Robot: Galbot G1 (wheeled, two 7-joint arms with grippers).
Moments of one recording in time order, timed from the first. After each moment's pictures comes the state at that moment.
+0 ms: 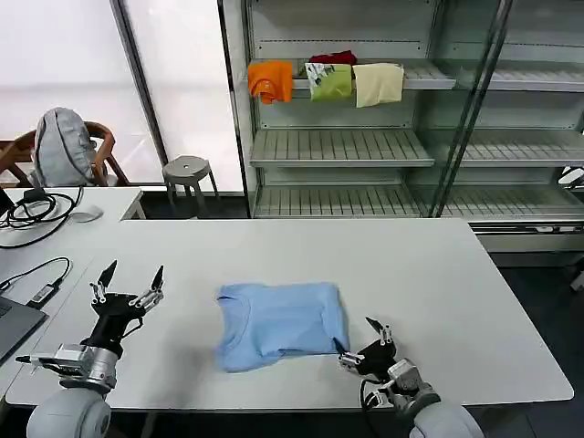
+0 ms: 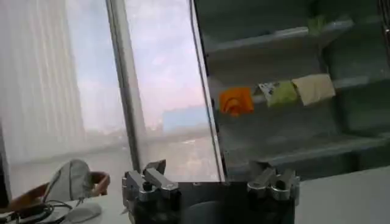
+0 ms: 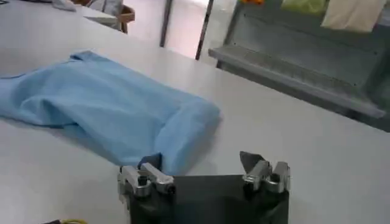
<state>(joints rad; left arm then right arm) 1.40 -1.17 -0.73 -2.05 -0.26 0.12 0.01 -1.35 1.11 0.29 2.10 0.08 -0.53 -0.08</state>
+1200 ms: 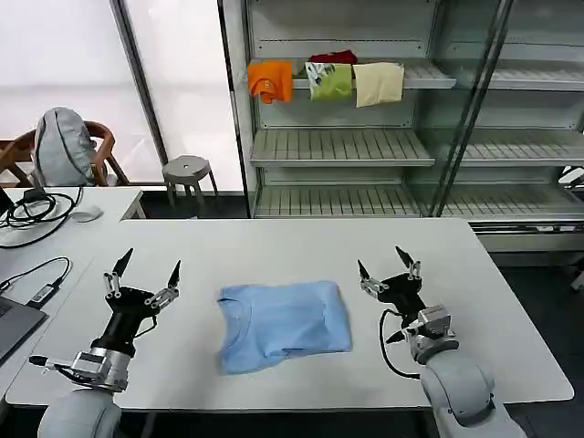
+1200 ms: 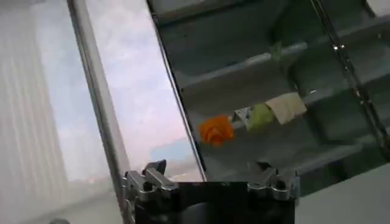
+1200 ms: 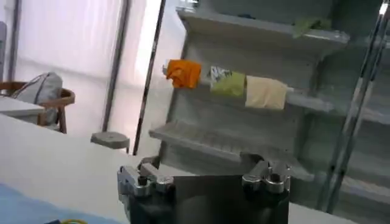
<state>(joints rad) 1.39 -1.17 -0.66 -2.06 -0.10 -0.03 0.04 -1.15 1.17 0.39 2.02 0.16 -0.33 0.01</state>
